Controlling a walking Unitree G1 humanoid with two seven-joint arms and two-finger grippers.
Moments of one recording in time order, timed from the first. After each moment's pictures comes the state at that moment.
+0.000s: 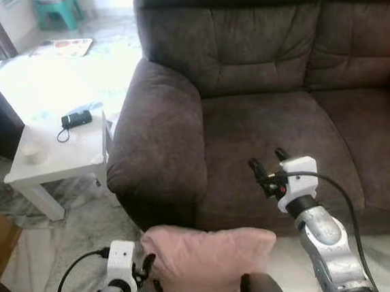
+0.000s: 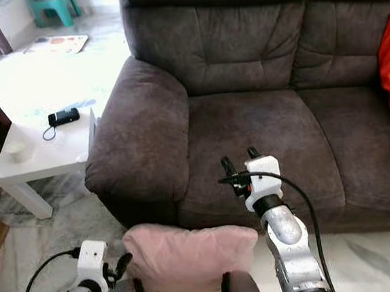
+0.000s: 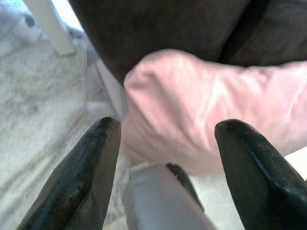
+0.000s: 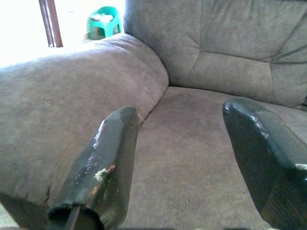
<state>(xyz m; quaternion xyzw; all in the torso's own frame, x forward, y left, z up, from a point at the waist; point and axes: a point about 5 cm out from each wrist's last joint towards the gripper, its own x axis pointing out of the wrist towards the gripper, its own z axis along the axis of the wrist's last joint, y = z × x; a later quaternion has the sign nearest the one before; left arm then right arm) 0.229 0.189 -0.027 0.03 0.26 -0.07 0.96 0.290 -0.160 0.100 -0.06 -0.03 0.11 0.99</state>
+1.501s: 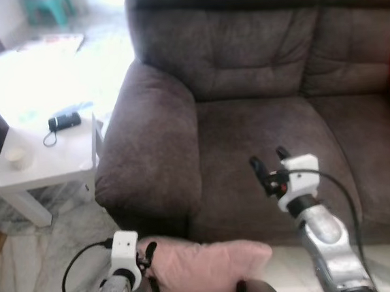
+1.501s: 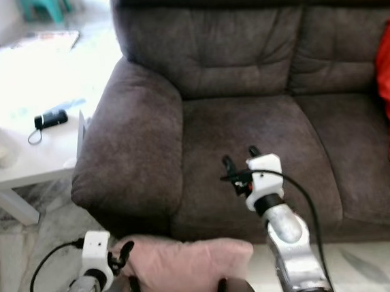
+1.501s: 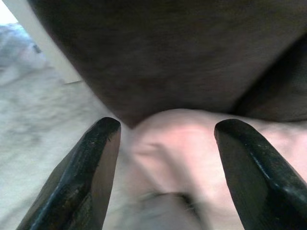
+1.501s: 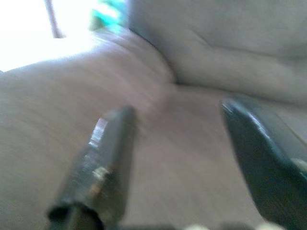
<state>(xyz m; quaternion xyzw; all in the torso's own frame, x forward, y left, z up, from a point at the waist) 0.243 0.196 -0.024 0.04 0.23 -0.04 0.97 0.297 -0.136 0.110 -0.04 -0.05 0.15 0.99</state>
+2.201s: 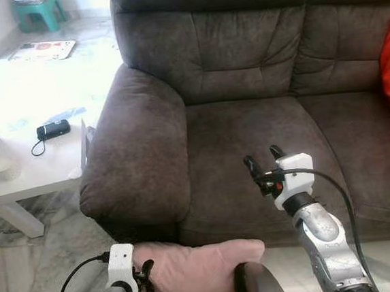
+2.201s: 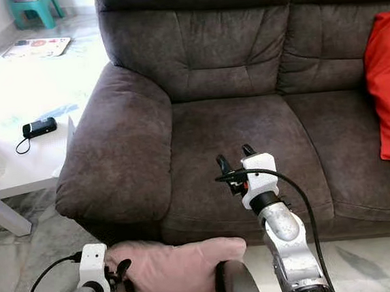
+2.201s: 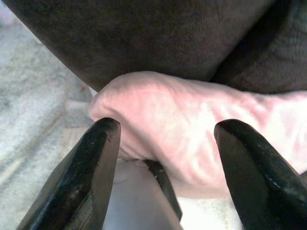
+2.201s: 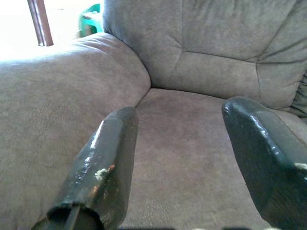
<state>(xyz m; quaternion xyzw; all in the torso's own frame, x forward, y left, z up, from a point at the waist) 0.239 0.189 -0.042 -0.02 0.30 -0.02 0.95 0.292 -0.158 0.106 -0.06 -0.04 0.14 0.99</state>
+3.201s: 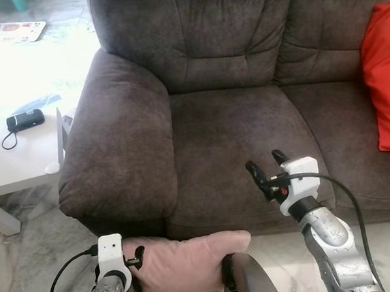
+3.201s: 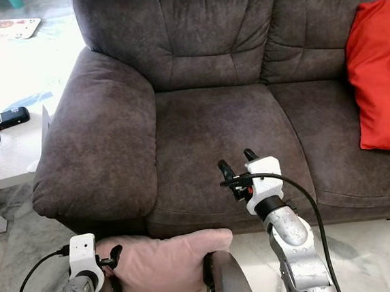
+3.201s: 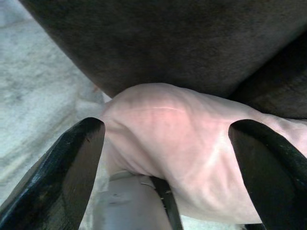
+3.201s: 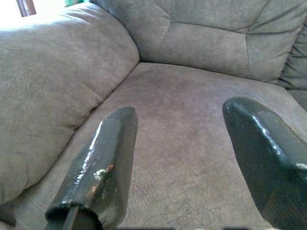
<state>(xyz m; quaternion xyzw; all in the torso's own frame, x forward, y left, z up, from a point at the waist) 0.251 0.203 -0.031 -0.02 0.27 0.06 0.96 0.286 -0.164 0.106 -0.05 -0.02 0.14 0.99</state>
